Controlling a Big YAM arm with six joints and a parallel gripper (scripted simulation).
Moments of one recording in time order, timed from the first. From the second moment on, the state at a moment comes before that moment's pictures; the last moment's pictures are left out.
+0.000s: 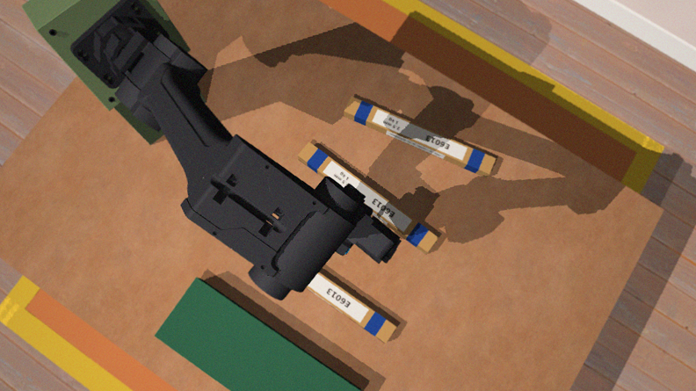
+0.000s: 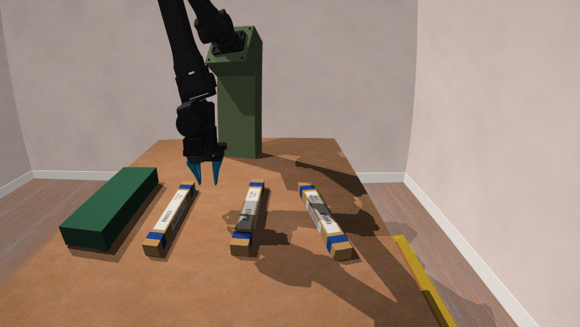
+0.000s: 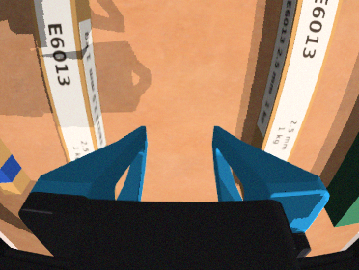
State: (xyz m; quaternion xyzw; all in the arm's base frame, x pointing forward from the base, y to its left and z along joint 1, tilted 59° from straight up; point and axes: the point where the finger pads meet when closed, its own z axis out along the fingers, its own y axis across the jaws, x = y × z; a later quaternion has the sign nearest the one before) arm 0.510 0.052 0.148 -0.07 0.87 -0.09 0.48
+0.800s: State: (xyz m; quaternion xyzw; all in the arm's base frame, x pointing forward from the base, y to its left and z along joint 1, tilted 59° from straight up) arm 0.502 0.050 0.149 -0.07 0.87 -0.09 0.48
